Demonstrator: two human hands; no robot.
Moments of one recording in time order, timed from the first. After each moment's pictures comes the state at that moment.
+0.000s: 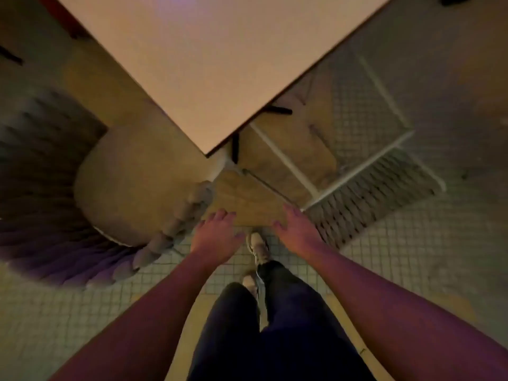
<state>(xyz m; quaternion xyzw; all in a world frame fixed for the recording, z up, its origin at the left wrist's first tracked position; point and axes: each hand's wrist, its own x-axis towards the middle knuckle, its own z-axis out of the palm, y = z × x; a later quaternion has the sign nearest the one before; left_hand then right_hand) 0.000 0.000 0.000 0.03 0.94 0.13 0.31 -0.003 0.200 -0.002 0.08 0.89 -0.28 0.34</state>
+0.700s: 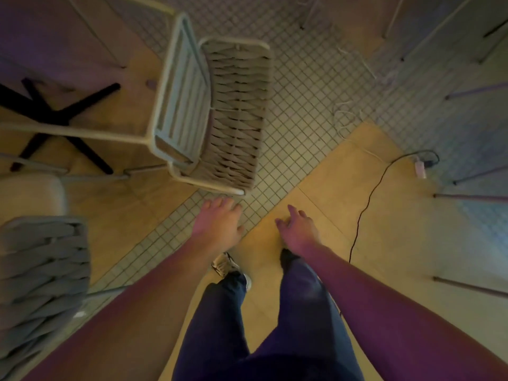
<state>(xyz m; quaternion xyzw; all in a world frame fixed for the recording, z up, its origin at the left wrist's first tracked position) 0.165 0.254 -0.037 0.52 0.80 -0.10 0.29 0.324 0.378 -0.070 0.48 0.76 -0.34 0.26</state>
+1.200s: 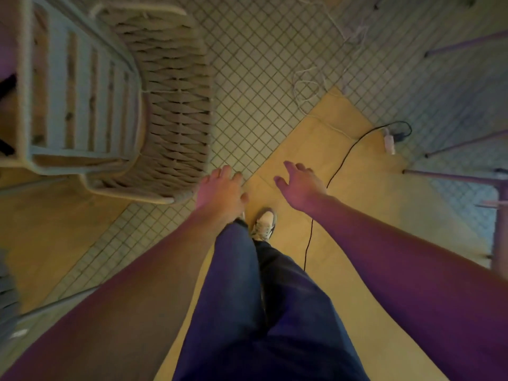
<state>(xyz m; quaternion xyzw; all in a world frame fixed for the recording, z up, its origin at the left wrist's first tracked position) 0.244 0.496 -0.094 0.47 0.82 -0.07 0.32 0.379 0.633 -0.099 0.43 0.81 -0.28 0.28</state>
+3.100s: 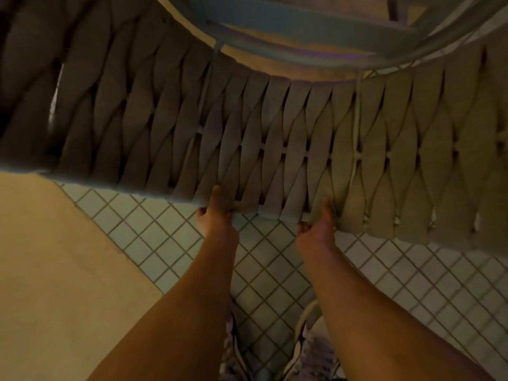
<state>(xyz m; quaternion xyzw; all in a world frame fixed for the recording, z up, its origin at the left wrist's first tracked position) 0.095 0.617 -0.684 0.69 -0.12 -0.66 0.27 -0.004 0.736 -0.671 0.51 0.51 -0.64 0.26</state>
